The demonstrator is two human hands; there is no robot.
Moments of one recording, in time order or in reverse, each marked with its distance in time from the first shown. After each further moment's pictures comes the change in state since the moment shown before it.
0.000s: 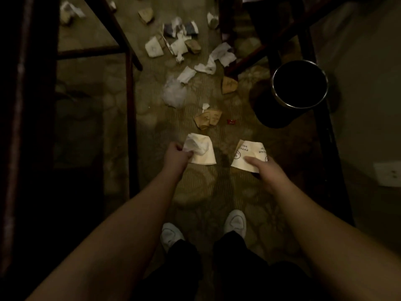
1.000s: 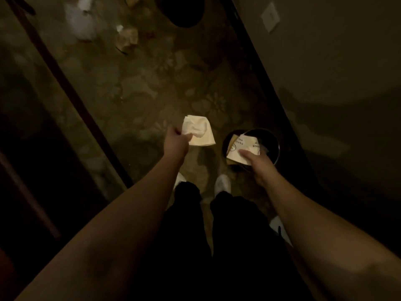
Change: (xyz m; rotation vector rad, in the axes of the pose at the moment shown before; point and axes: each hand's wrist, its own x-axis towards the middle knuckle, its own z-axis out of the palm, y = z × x) left_hand -0.364 -0.183 0.068 0.214 -0.283 -0.016; right_hand -0.357 0.342 -0.144 0.372 0.307 0.241
